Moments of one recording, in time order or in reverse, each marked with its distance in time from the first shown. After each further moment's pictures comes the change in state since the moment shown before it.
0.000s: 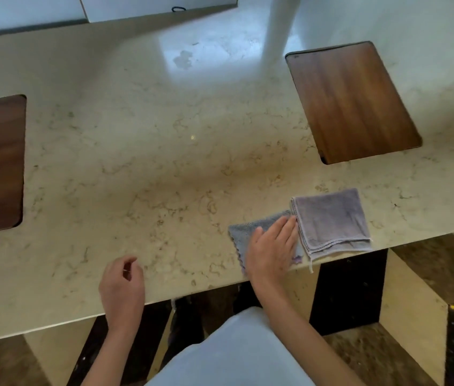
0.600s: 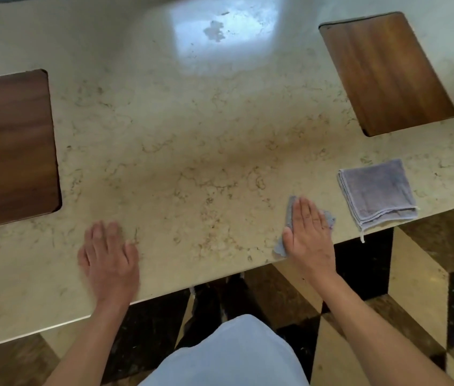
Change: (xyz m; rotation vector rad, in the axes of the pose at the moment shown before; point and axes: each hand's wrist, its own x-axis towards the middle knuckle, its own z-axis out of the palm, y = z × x) left_hand 0.104 -0.131 -0.055 0.456 -0.065 0.267; right_hand -0.029 0.030 0.048 -0.357 0.066 -0.504
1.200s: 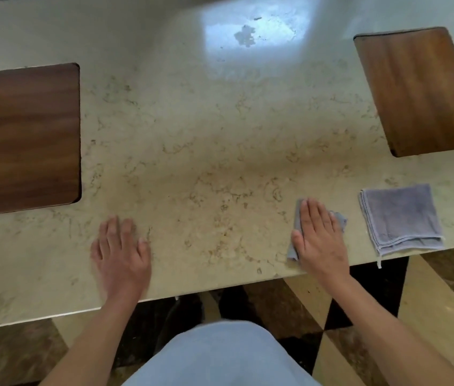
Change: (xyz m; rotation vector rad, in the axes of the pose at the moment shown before) left_hand 0.002 0.005 0.003 0.086 -0.028 -0.061; right_hand 0.033 0.005 -0.011 -0.015 -0.032 -0.095
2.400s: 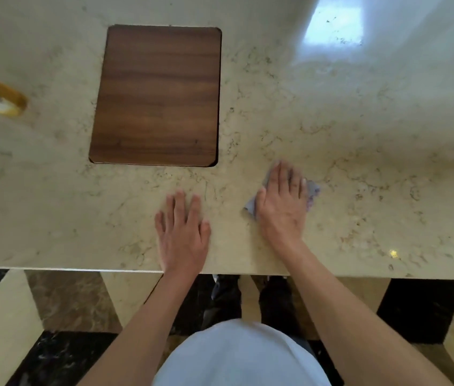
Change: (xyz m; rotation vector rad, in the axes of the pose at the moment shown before) left_hand 0.024 -0.157 -0.030 -0.023 -0.059 0.064; right_hand 0.047 -0.375 0.005 0.179 0.112 0.022
